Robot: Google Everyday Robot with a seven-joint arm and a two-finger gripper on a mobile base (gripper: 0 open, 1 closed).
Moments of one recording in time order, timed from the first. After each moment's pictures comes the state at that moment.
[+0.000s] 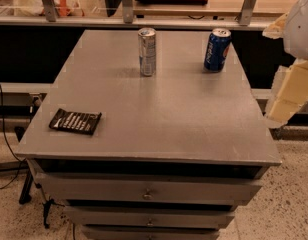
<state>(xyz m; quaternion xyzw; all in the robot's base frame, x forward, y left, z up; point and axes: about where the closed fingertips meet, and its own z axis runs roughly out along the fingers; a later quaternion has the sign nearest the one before) 0.438 -0.211 0.995 -0.60 0.77 -0.06 0.19</state>
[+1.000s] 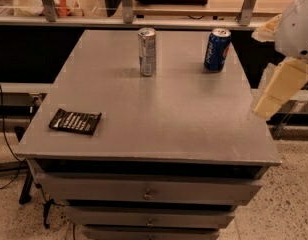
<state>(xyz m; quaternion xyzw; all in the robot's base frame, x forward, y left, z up) 0.448 -0.194 0.990 -0.59 0.77 0.01 0.23</state>
